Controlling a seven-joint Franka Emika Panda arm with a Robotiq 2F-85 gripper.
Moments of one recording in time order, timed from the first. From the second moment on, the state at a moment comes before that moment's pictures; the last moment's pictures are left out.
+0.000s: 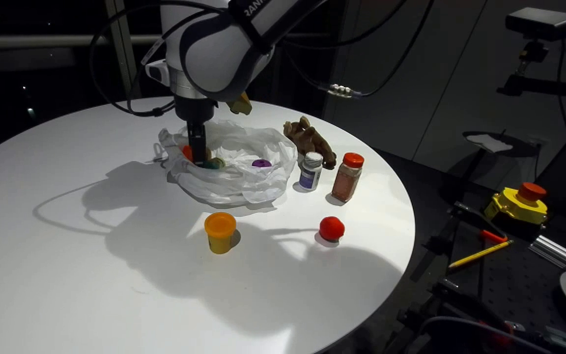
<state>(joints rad) 0.15 0.97 0.10 -1.37 -0.34 2.46 -0.57</state>
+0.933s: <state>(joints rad) 0.15 1.13 0.07 -1.06 -0.34 2.33 -0.67</state>
